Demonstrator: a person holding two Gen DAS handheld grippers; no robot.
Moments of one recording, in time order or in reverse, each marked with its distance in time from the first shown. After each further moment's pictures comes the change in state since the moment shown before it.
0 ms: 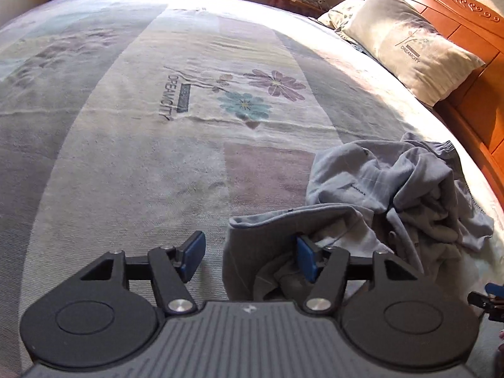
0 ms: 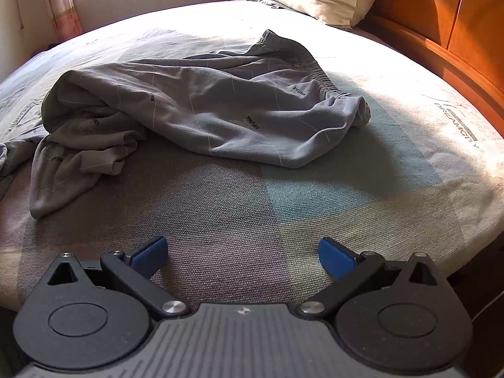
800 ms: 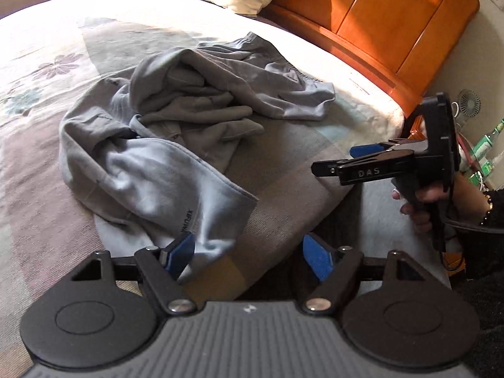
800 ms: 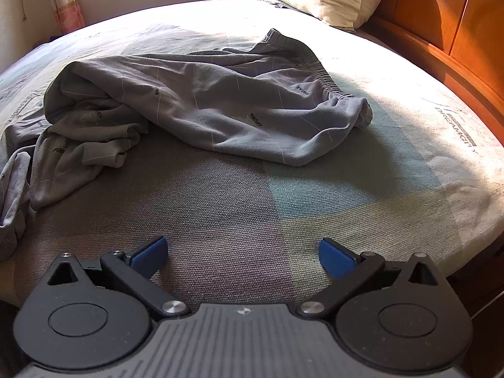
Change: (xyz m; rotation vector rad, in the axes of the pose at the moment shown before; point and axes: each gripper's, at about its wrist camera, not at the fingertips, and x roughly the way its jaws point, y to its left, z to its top) left arm -0.037 -0.140 -0.081 0.486 0.176 -0.279; right arm -0.008 0.006 0.004 0.004 0.010 0.058
